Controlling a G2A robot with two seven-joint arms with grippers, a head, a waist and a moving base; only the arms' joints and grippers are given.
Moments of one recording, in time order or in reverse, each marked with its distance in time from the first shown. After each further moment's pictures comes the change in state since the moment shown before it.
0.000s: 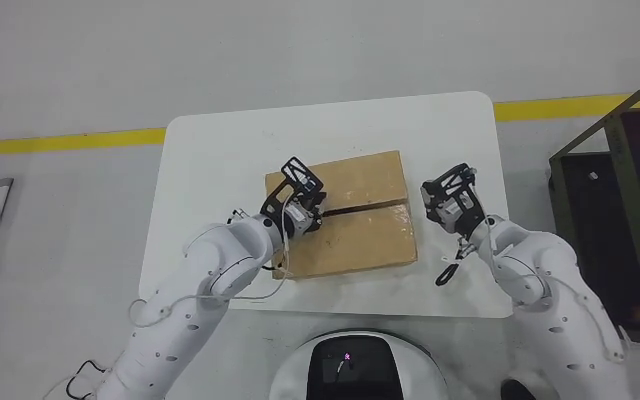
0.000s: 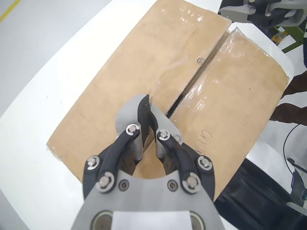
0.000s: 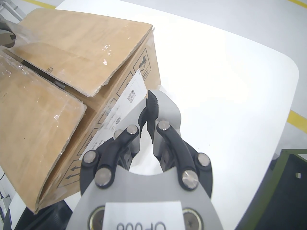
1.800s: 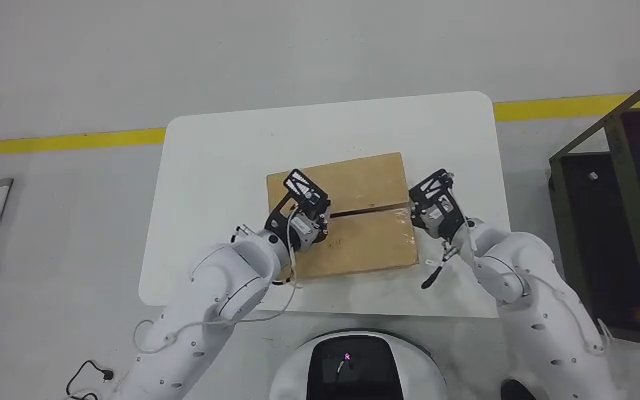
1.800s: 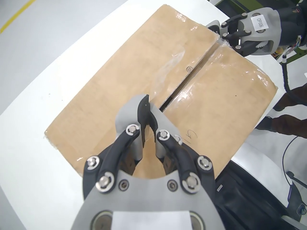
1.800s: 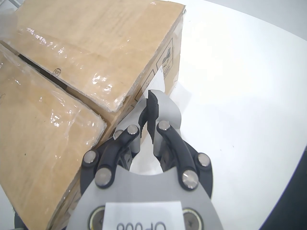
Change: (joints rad) left arm 0.094 -0.020 0.010 -0.101 0.070 0.078 0.004; right arm 0.037 -0.019 -0.089 0.032 0.005 0.049 0.053
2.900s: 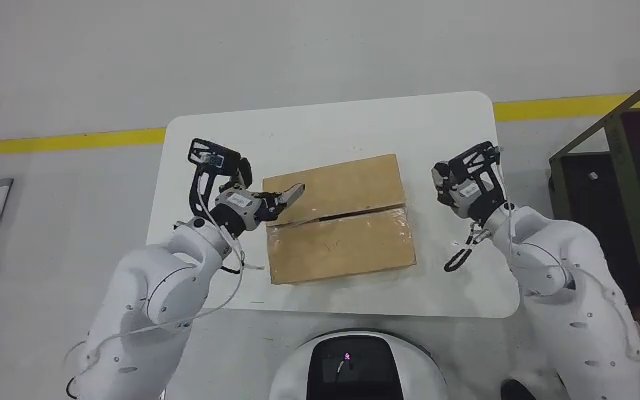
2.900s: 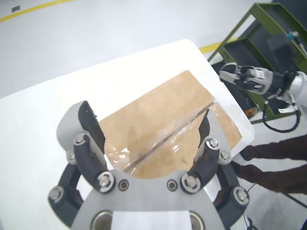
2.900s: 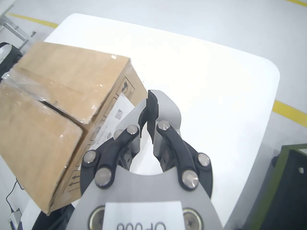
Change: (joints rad) left arm 0.127 0.016 -0.348 -0.191 -0.267 0.168 -0.004; right arm 0.012 0.012 0.153 -0.105 0.110 -0.024 0.019
